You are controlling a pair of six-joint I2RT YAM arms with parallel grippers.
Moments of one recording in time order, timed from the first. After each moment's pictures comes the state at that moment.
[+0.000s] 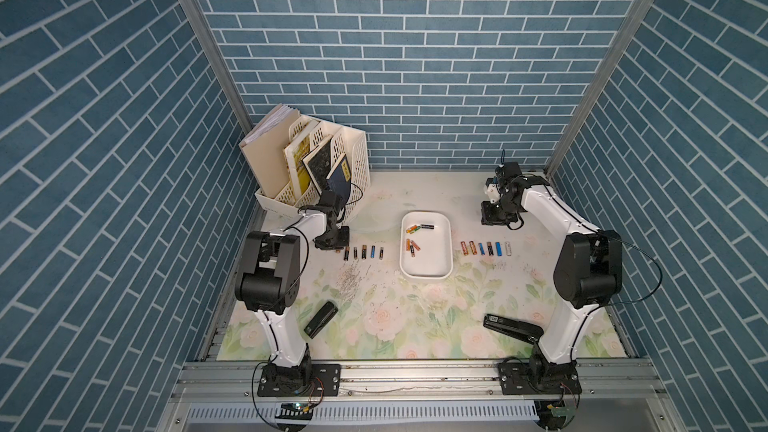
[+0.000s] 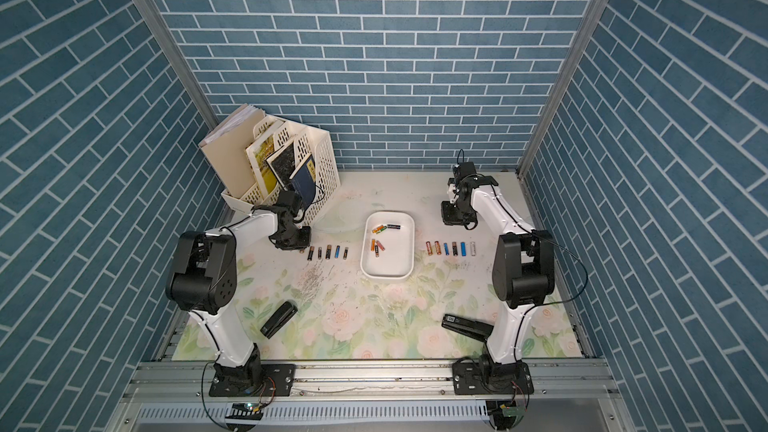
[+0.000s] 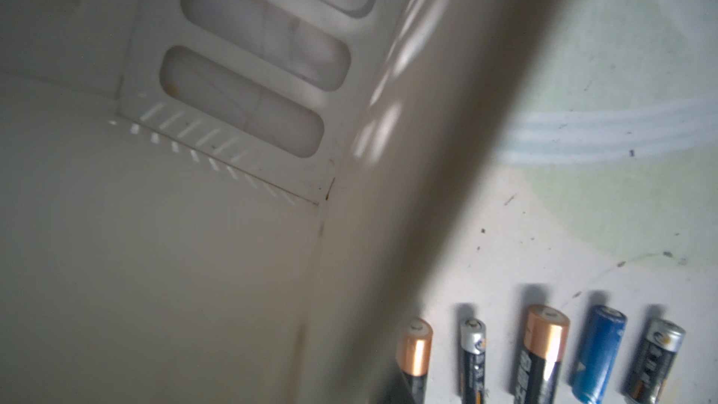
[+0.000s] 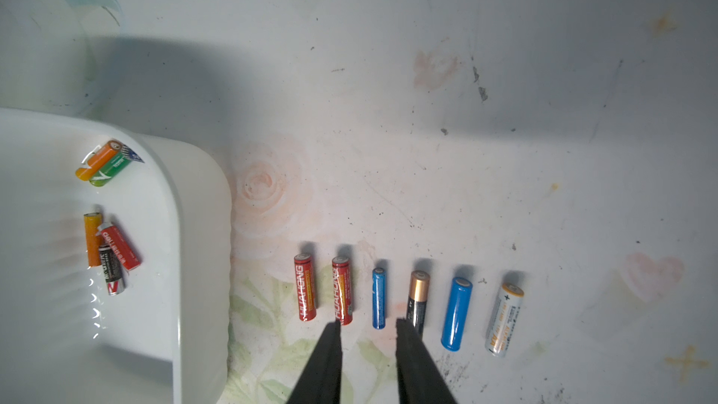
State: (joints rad) left arm -0.15 1.85 1.21 -0.67 0.01 -0.19; right arm 0.21 1.88 1.58 -0.96 -0.13 0.08
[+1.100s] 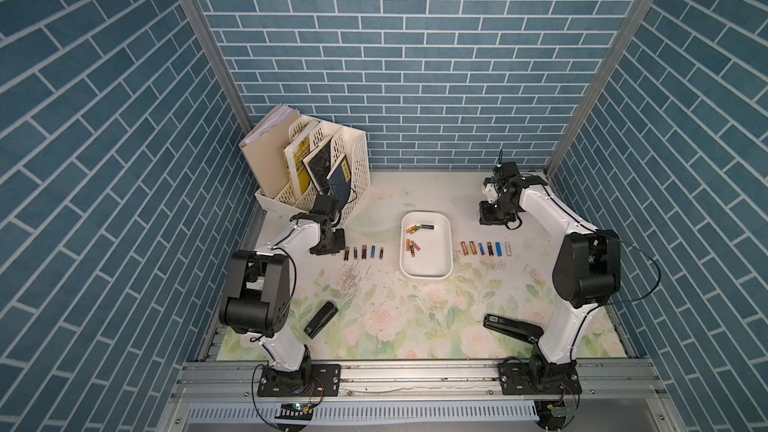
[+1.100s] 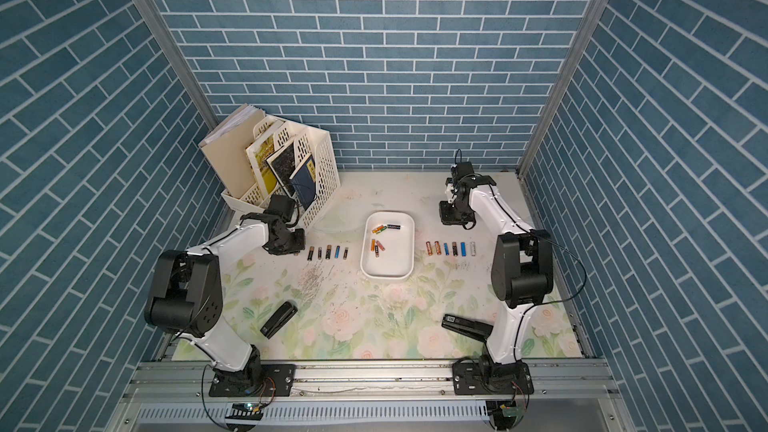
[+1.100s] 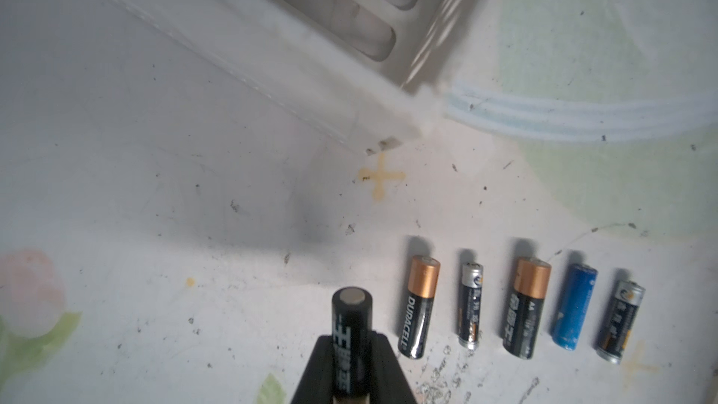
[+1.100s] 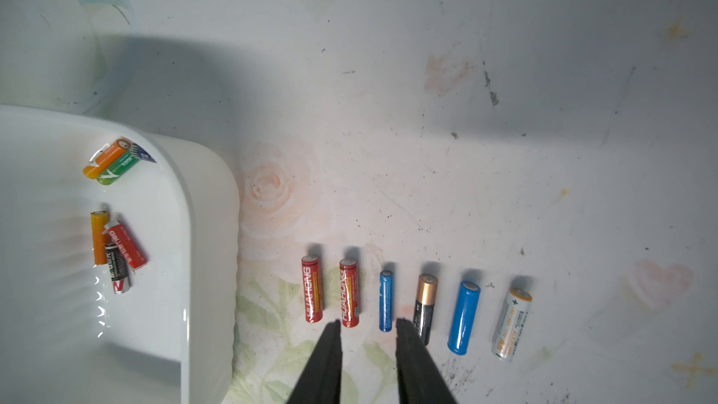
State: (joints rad) left arm -0.16 1.67 1.07 -0.62 -0.04 -0.29; right arm 0.23 1.89 1.59 -0.96 -0.13 0.08
